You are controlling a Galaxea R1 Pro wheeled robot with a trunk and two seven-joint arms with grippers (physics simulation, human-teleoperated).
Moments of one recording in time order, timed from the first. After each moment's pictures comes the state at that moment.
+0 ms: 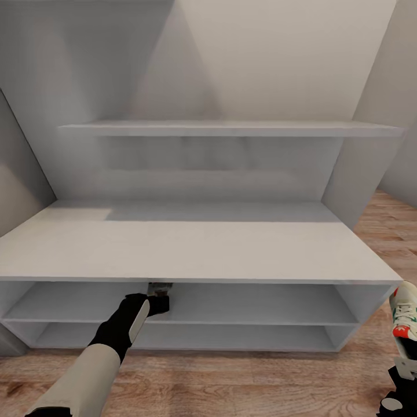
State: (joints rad) left arm -0.71 -0.08 0.03 -0.69 0.11 0.62 0.02; right arm -0.51 -0.37 0.12 -0.13 0.05 -0.29 -0.82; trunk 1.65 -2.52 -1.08
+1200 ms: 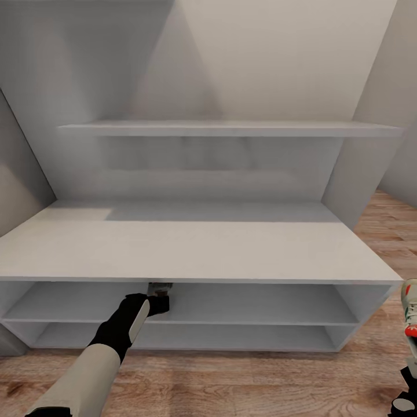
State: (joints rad) left arm -0.71 -0.08 0.03 -0.69 0.11 0.62 0.02; right arm -0.51 -0.41 0.12 -0.13 0.05 -0.29 -0.82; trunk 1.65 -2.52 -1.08
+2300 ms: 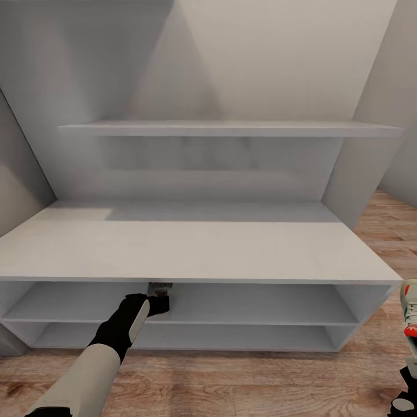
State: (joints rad) left arm -0.71 -0.08 0.03 -0.69 0.11 0.62 0.02; right arm -0.51 -0.41 0.12 -0.13 0.05 -0.29 -0.82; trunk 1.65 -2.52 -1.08
